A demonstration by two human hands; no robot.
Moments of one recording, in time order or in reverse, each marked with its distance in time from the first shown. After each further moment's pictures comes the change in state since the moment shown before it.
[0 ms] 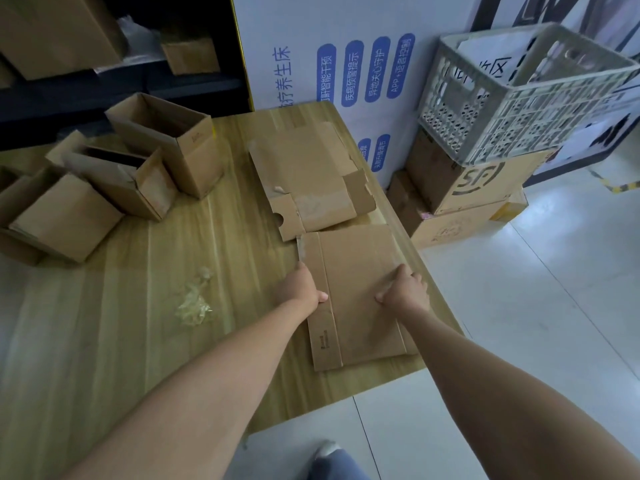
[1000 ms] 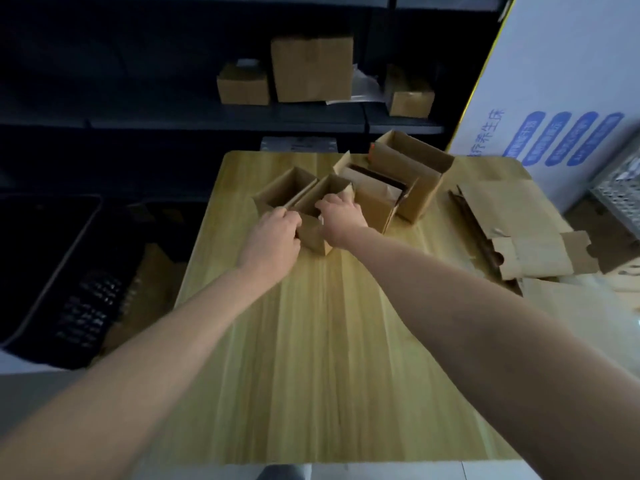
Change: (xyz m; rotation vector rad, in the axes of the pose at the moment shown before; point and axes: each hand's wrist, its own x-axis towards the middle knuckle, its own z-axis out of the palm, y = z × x) left_hand -0.054 -0.412 -0.310 0.052 0.580 0.334; right_hand -0.229 -0.505 0.138 -0.401 0.134 -1.011
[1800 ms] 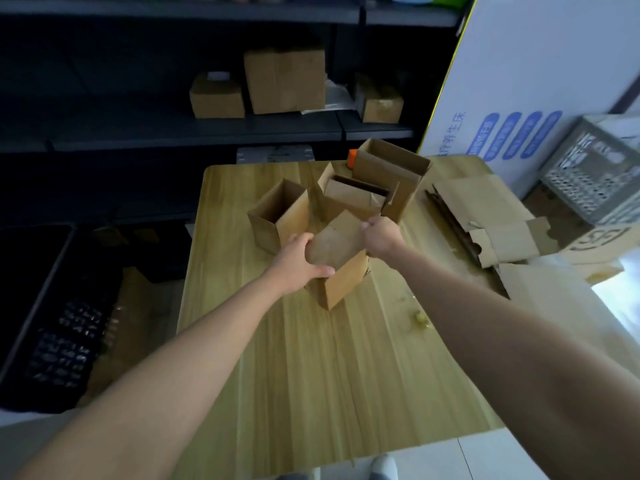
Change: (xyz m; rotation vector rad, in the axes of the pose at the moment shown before) left_hand 0.014 -0.014 0.018 -0.499 -0.377 -0.081; right_hand -0.048 0.029 -0.022 0.733 0.058 0.606
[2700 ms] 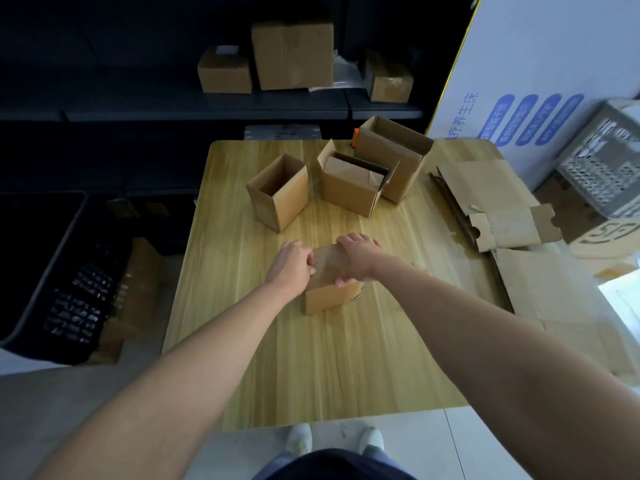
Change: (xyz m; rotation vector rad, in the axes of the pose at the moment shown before) left_hand -0.024 -0.014 0.060 0.265 0.156 -0.041; right_hand -0.033 0.047 0.026 -0.772 -0.344 -0.359
